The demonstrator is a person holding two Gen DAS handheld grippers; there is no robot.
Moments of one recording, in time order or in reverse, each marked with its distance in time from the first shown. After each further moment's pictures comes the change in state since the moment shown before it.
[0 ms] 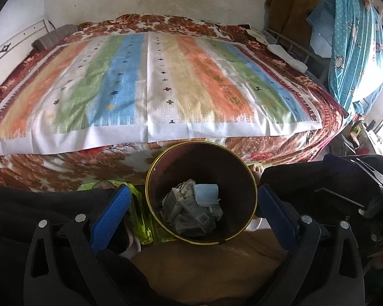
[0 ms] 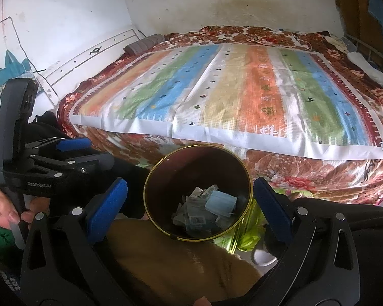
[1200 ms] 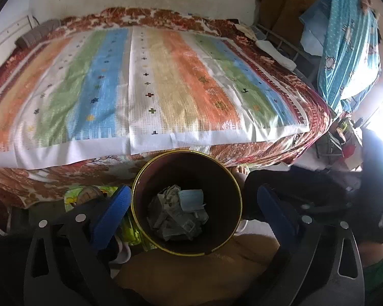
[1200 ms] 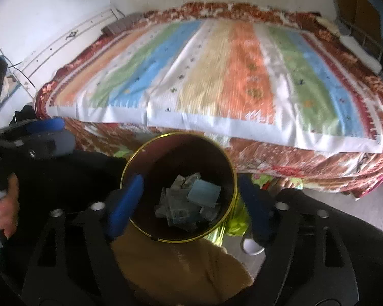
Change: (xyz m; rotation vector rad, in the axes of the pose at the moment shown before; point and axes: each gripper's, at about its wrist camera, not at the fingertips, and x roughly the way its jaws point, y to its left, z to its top) left arm 0.011 -0.005 0.036 0.012 0.055 -0.092; right arm 0.035 -0.021 0.023 0.035 0.130 -0.097
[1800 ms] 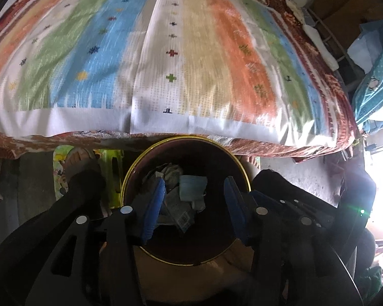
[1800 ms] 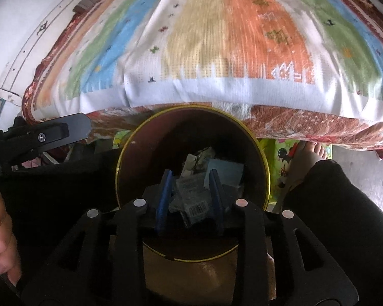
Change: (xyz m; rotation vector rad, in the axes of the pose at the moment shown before) left arm 0.091 0.035 0.059 -0.250 0.285 0.016; right arm 0.123 -0.009 0.035 0.184 0.309 0.069
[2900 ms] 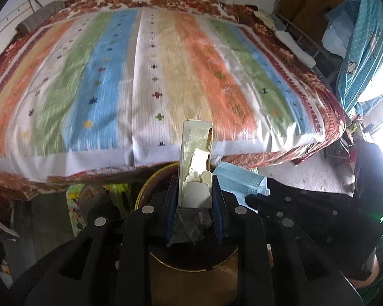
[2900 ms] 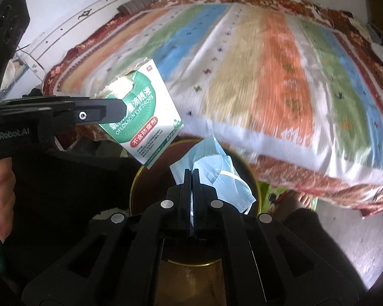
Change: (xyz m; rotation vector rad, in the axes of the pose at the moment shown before) left arm -0.045 -0.019 -0.009 0.169 -0.147 0.021; right arm -0.053 0.041 -0.003 -0.256 -0.142 -0.008
